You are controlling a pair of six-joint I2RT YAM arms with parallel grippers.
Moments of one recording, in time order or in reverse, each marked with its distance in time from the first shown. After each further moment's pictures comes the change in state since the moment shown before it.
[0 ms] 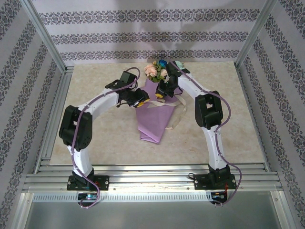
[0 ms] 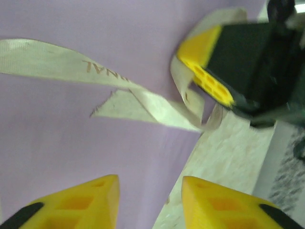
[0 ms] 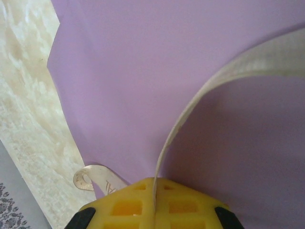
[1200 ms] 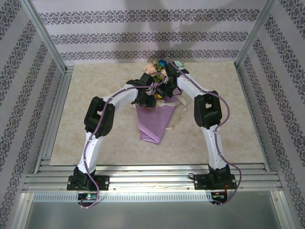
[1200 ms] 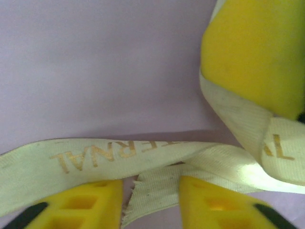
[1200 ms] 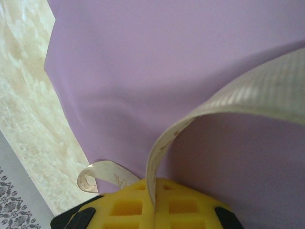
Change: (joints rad) left arm -0.092 0.400 0.394 -0.216 -0.226 0.518; right arm 0.001 0.019 0.010 0.002 -0.023 0.034
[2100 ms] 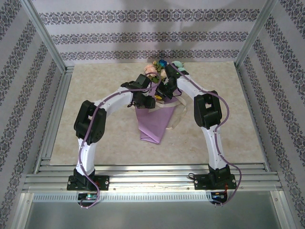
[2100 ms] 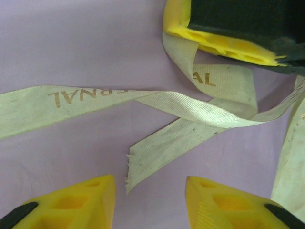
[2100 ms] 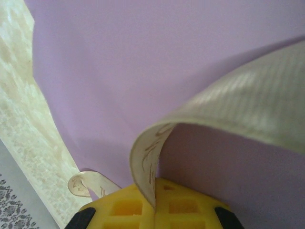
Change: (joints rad) left arm -0.014 -0.190 -0.201 0.074 0.013 -0.092; right arm 0.000 0.000 -0.037 0.031 0.001 0.019
